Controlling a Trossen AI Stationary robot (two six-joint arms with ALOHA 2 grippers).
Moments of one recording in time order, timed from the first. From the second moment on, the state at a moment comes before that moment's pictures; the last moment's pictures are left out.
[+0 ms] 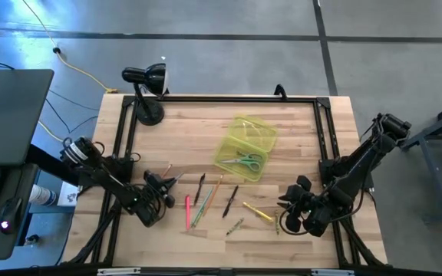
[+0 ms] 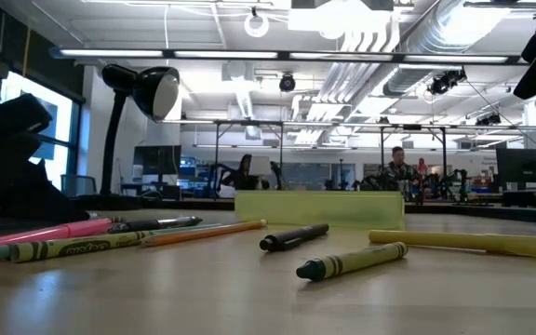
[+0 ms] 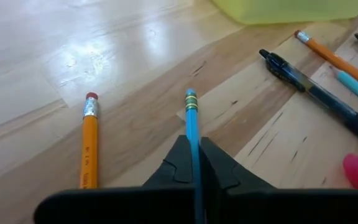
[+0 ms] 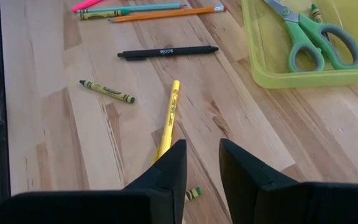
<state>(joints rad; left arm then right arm) -0.81 1.74 0.41 -0.10 -1.05 -1.61 0.85 1.31 0.84 -0.67 0.65 1.19</state>
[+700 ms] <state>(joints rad) -0.43 1.61 0.81 -0.10 -0.81 -0.63 0.85 1.31 0.84 -0.66 0.64 1.16</state>
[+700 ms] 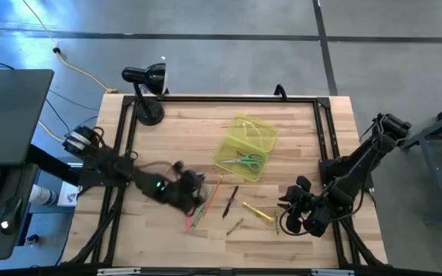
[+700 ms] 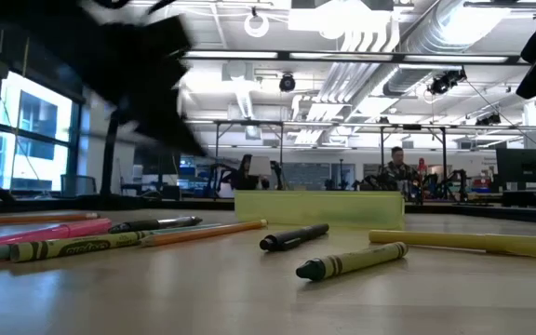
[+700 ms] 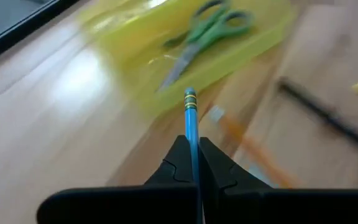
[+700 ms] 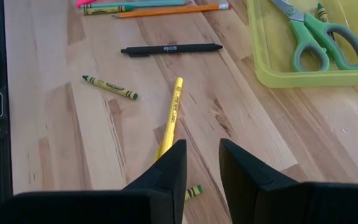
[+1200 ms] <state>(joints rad) 0.03 1.82 1.24 -0.10 -0.04 0.10 0.85 1.31 0.84 -0.66 0.62 1.16</state>
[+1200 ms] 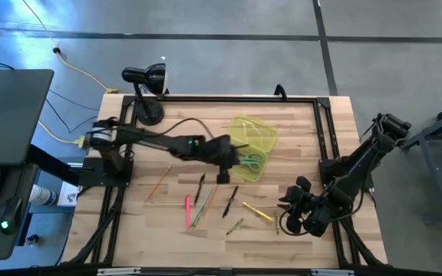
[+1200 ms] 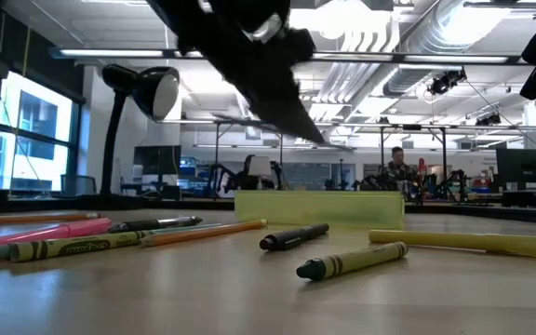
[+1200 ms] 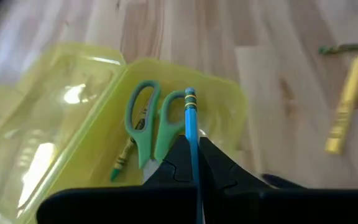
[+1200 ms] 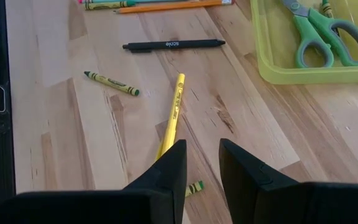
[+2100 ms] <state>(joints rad) 0.07 2.08 1.41 -0.01 -0.14 -0.04 0.85 1.31 0.84 -0.64 0.62 1.14</state>
